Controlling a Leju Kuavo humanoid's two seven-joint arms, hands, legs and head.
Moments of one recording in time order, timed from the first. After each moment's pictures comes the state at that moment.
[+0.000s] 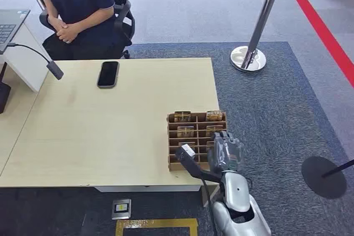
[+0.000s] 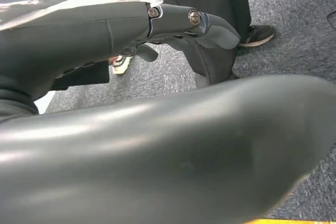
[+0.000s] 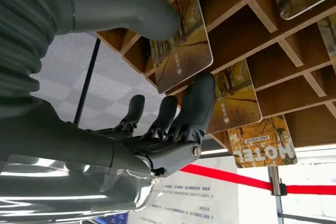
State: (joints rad) left arm -0.05 -0.26 0.64 -0.19 -1.44 0.66 0.10; right arm -0.07 0.17 0.34 -1.13 1.51 -0.17 0.29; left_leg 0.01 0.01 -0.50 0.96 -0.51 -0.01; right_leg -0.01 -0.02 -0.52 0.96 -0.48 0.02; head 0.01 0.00
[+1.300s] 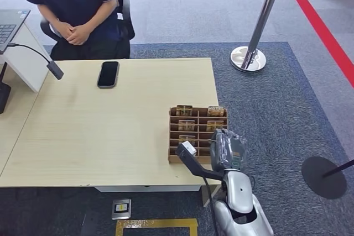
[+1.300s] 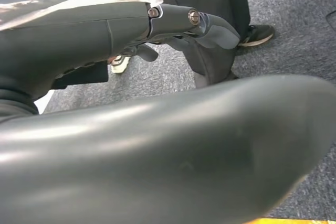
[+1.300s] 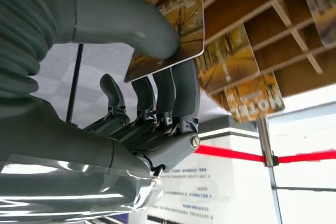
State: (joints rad) left arm -0.05 -0.26 0.64 -0.19 -1.43 0.66 0.09; right arm -0.04 0.17 0.33 -1.22 1.54 -0.20 0.26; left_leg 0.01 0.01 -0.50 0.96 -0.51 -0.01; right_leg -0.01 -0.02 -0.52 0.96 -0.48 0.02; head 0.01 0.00
